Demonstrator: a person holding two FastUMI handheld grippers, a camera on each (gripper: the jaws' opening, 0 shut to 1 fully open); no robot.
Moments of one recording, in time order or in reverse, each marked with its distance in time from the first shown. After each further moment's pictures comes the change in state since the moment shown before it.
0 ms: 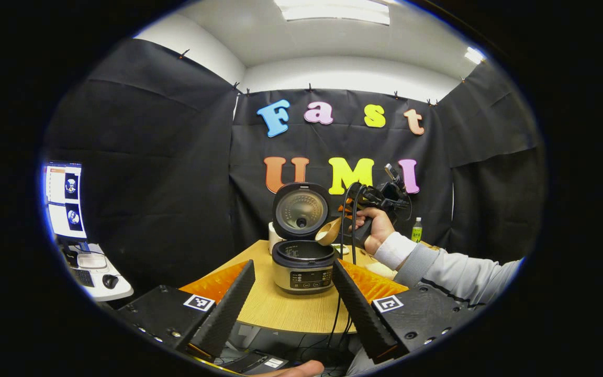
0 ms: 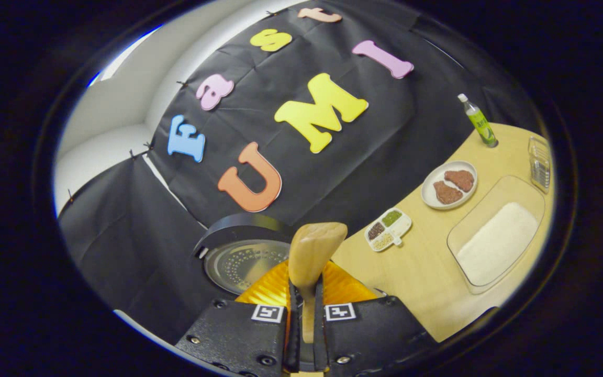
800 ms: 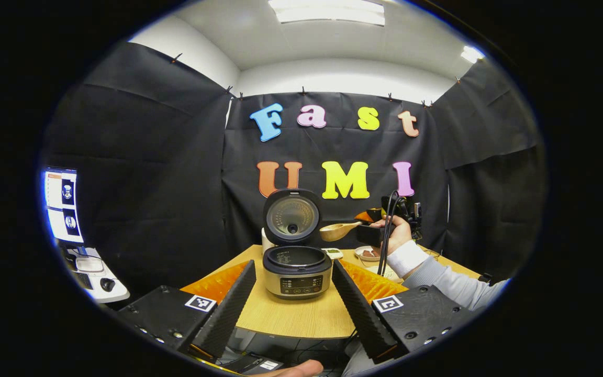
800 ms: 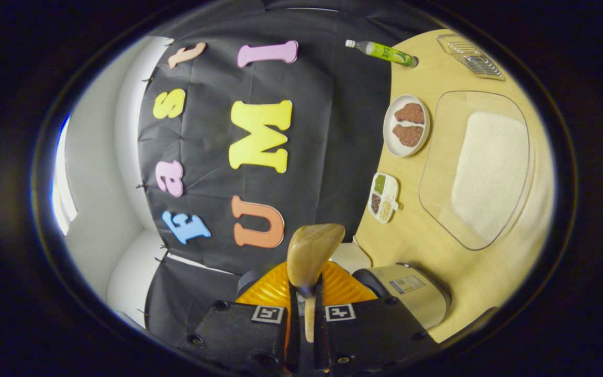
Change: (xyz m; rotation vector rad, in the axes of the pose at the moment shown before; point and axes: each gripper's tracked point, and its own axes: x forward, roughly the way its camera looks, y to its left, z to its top) left arm 0.006 -0.023 0.016 0.009 -0.026 -0.011; right arm -0.027 -0.073 0.037 0.704 0.021 0.104
